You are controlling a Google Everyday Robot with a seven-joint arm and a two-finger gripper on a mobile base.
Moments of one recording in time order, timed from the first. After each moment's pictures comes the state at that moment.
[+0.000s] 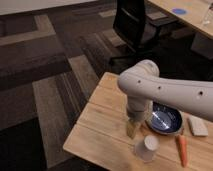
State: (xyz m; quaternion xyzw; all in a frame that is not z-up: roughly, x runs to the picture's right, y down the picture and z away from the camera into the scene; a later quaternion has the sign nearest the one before) arm 0.148 0.160 0.599 -0.33 0.23 0.33 0.86
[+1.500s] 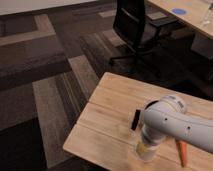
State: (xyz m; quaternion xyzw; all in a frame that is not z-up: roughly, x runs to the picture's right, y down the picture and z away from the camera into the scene) arm 0.189 0.234 0.623 -0.29 0.15 0.38 0.87
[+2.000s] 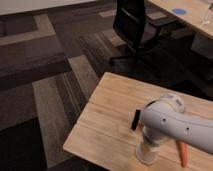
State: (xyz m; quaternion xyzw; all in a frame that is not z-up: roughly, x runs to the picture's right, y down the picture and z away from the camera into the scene) arm 0.189 0.213 0.599 -0.28 0.20 0.39 0.85
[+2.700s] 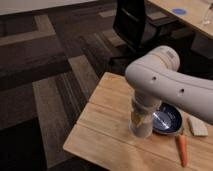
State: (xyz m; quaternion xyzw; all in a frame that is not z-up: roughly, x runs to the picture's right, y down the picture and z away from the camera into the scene) arm 0.146 0.094 0.542 -0.23 0.18 0.39 0.87
